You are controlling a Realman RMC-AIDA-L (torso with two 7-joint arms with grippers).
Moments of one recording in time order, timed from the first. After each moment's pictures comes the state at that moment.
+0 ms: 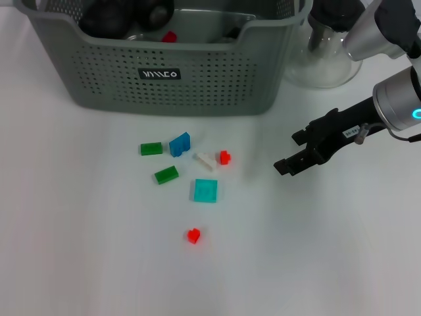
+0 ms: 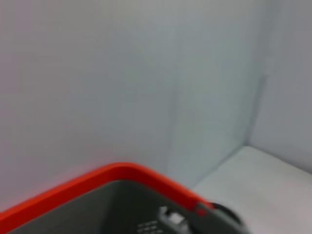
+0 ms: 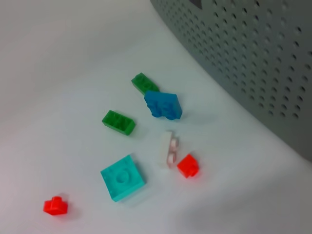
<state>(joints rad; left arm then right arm) -0.84 -2.09 0.91 1.35 2.33 1.41 -2.40 0.74 2.09 -1.14 -0.87 -2.40 -1.42 2.07</state>
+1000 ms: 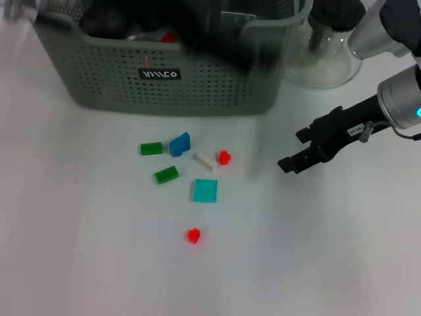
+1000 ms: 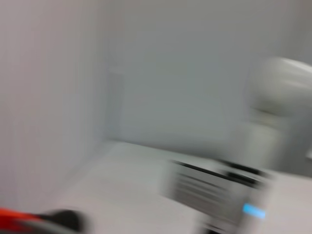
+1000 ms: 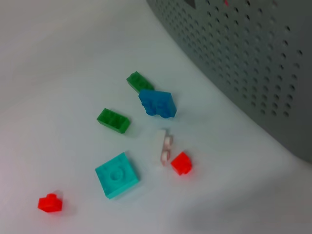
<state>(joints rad) -0.68 -2.11 0.99 1.58 2.00 1.79 -2.18 0.74 2.08 -1.14 -0.86 -2.40 -1.42 2.07</state>
